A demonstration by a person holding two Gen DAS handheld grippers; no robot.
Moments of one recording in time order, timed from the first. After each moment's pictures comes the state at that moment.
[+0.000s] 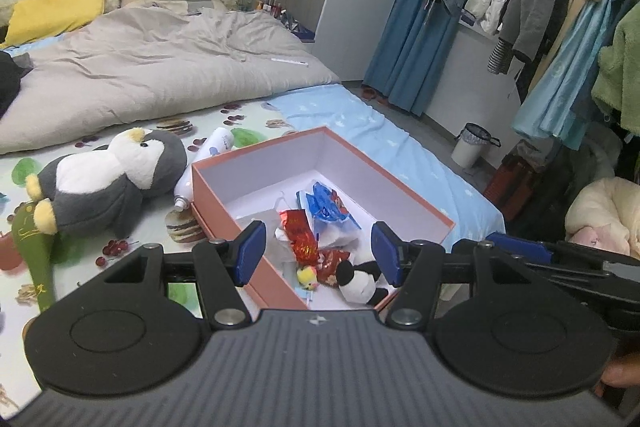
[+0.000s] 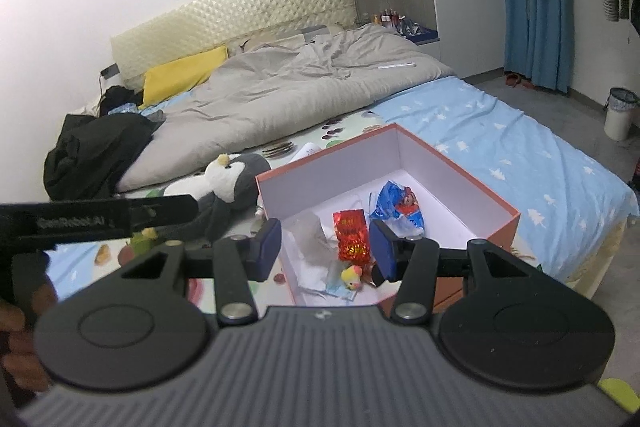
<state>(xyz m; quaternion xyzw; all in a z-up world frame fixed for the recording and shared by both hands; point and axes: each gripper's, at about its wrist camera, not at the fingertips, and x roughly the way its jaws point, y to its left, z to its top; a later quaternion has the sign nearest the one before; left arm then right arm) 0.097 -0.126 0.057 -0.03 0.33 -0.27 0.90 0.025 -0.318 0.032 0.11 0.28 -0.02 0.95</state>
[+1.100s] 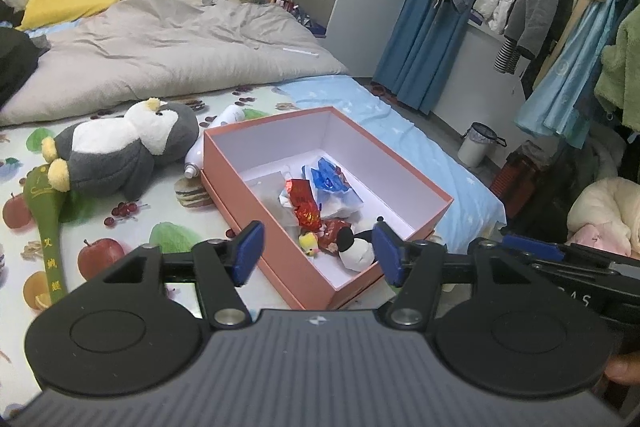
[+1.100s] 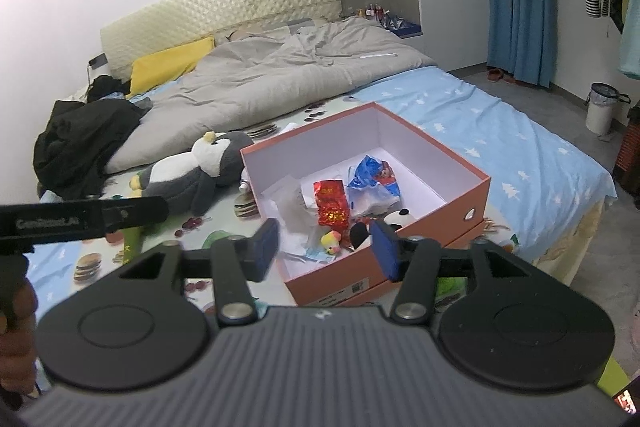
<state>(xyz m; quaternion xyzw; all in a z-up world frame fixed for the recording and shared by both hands) 0.052 -0.109 0.038 -0.05 0.35 -0.25 0.90 -0.022 -0.313 0.017 0.10 0.29 -0.05 0.95</state>
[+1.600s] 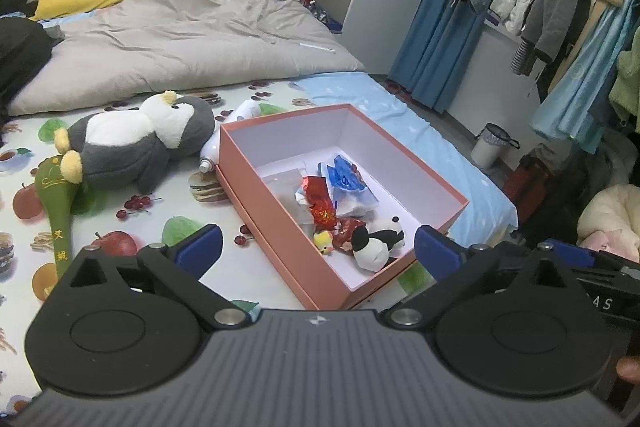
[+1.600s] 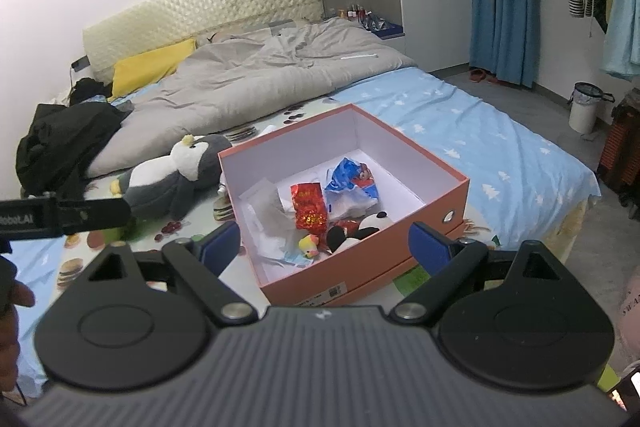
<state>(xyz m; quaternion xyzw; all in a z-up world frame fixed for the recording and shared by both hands) 0.062 -0.104 0.037 -0.05 0.36 -0.23 0.90 -0.021 -0.322 0.016 0.10 0.28 -0.08 0.95</state>
